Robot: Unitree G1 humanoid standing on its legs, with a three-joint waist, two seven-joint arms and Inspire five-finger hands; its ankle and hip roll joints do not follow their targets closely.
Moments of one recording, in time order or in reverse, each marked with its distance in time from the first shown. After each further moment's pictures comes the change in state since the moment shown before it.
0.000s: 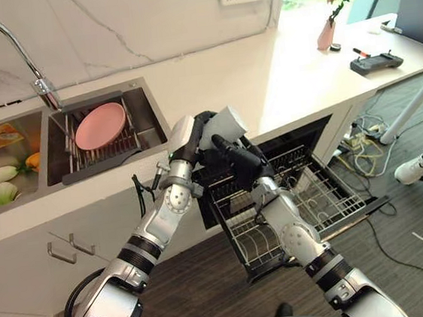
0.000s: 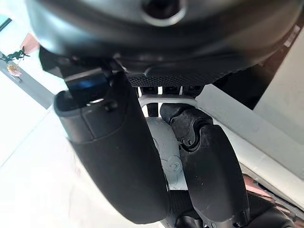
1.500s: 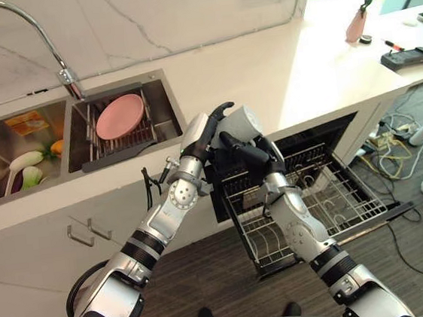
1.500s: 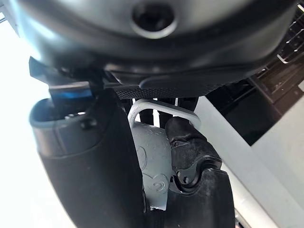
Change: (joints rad) left arm -0.022 0.010 -0.024 -0.069 -0.112 -0.022 -0.094; right arm -0.011 -0.026 -0.057 0.017 -0.297 -0.048 -0.042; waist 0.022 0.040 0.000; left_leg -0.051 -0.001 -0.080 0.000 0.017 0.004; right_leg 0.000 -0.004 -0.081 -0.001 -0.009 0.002
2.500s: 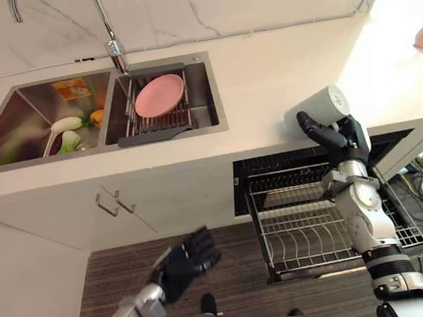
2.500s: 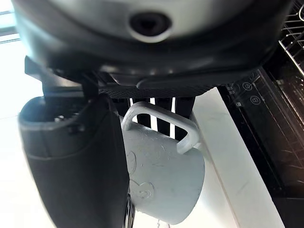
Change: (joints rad) left arm 0.960 0.199 0.255 -0.244 -1.148 0.292 -0.507; right arm 0.089 -0.207 -0.431 -0.038 -0.294 0.063 0.053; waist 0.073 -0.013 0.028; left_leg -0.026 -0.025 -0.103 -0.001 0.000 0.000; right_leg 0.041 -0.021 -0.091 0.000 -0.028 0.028
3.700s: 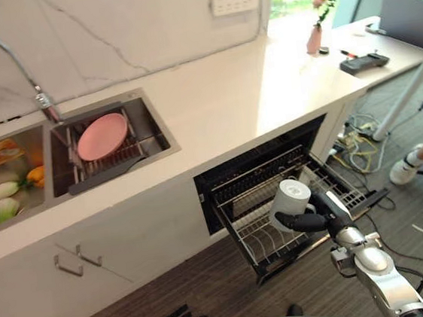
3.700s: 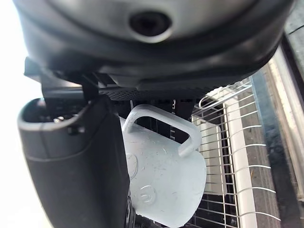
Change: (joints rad) left arm -0.230 -0.362 0.207 0.955 0.567 -0.200 0.075; right arm 0.366 -0.096 0.161 -0.031 -0.444 0.121 0.270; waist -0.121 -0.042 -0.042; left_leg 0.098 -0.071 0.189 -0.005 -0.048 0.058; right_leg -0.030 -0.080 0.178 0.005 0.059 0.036
